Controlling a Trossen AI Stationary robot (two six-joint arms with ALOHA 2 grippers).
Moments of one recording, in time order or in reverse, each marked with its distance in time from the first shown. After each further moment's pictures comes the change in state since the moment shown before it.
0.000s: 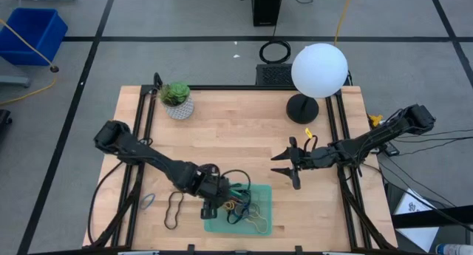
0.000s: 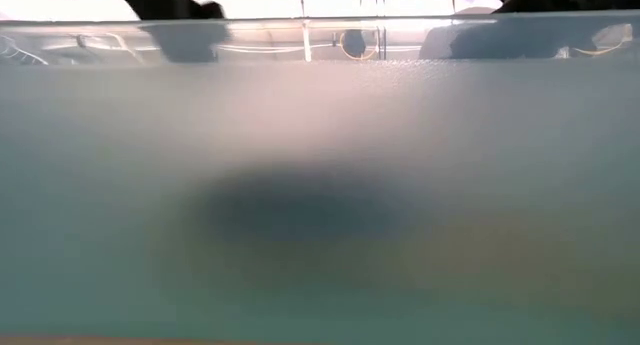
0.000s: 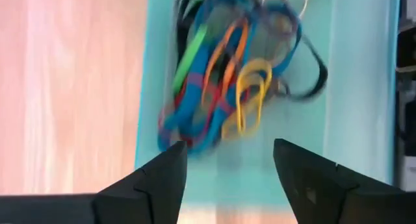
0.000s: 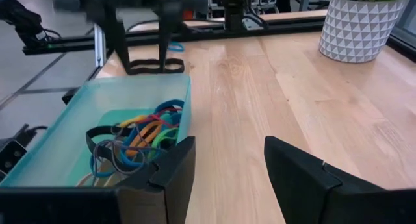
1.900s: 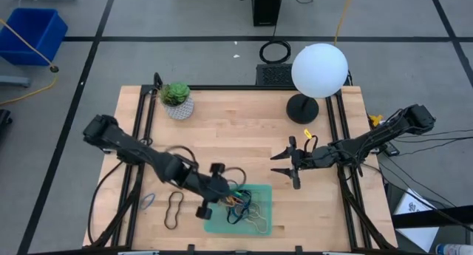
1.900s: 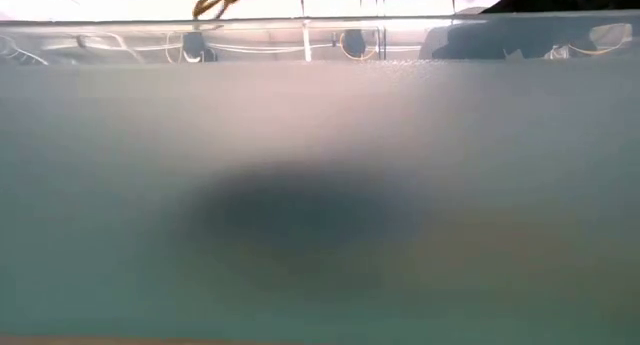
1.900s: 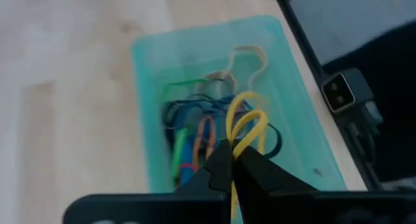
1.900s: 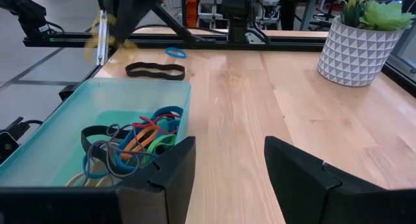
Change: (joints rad) left arm 0.003 -0.147 -0.061 0.256 -0.024 0.316; right arm 0.000 0.001 0.000 0.037 0.000 -0.109
